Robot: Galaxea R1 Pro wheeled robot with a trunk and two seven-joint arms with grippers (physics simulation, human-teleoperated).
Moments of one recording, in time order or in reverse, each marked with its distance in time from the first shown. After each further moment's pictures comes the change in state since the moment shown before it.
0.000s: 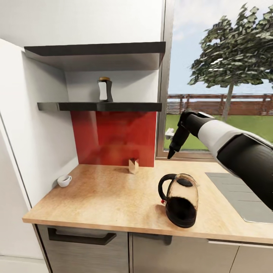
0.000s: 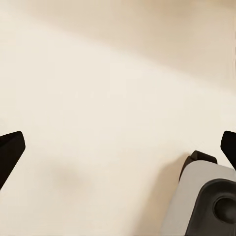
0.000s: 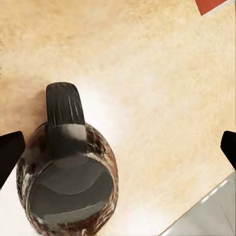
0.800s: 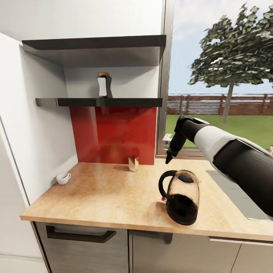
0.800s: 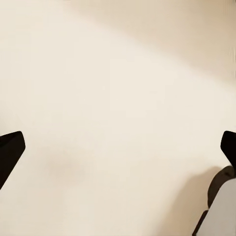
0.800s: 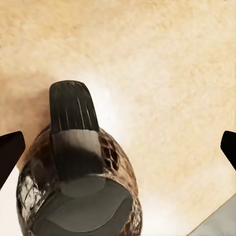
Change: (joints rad) left arm 0.003 0.142 -0.003 0.064 0.158 0.002 -0.124; right arm 0.045 0.020 -0.001 0.000 -0.002 0.035 -0.023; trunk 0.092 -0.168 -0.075
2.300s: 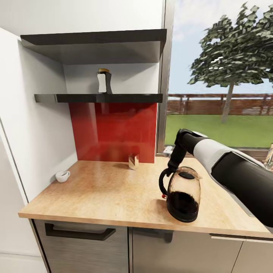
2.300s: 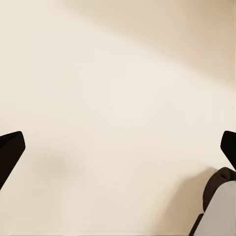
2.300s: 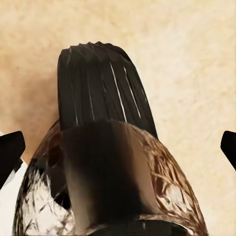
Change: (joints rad) left arm 0.000 -0.003 -0.002 -0.001 0.010 0.002 -0.017; right arm 0.108 -0.013 -0.003 0.002 -0.001 0.004 0.005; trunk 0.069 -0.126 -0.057
